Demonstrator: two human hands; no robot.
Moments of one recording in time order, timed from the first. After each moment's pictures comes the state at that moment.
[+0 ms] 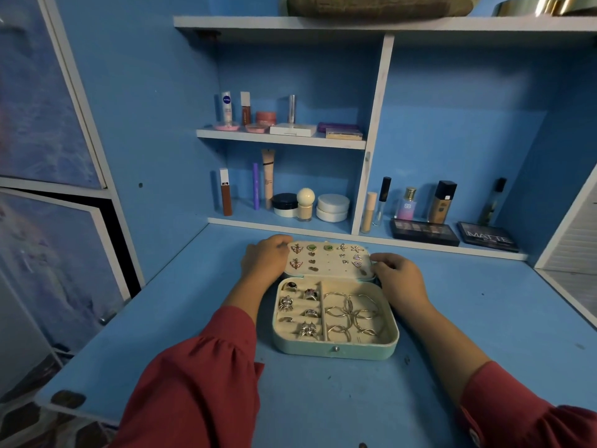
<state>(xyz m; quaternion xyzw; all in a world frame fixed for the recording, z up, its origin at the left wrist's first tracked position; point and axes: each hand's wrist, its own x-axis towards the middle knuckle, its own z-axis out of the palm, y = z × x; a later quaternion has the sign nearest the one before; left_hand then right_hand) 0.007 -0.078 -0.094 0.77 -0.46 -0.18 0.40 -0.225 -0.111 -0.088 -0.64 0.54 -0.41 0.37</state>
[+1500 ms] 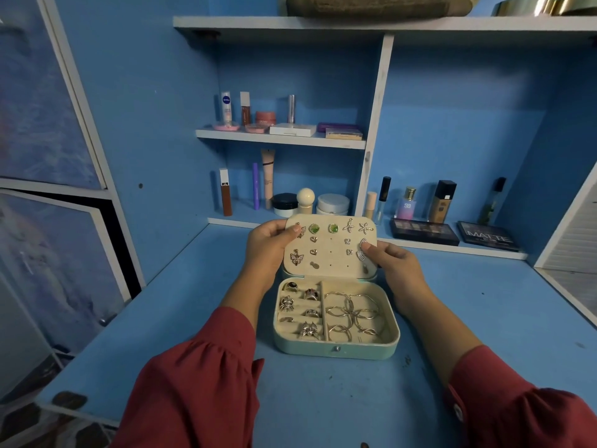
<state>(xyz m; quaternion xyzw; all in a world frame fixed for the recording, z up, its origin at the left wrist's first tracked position) -0.021 -0.051 -0.059 0.52 -0.37 -0.32 0.70 -0.219 -0.102 -0.067 -0.49 0.37 -0.48 0.63</state>
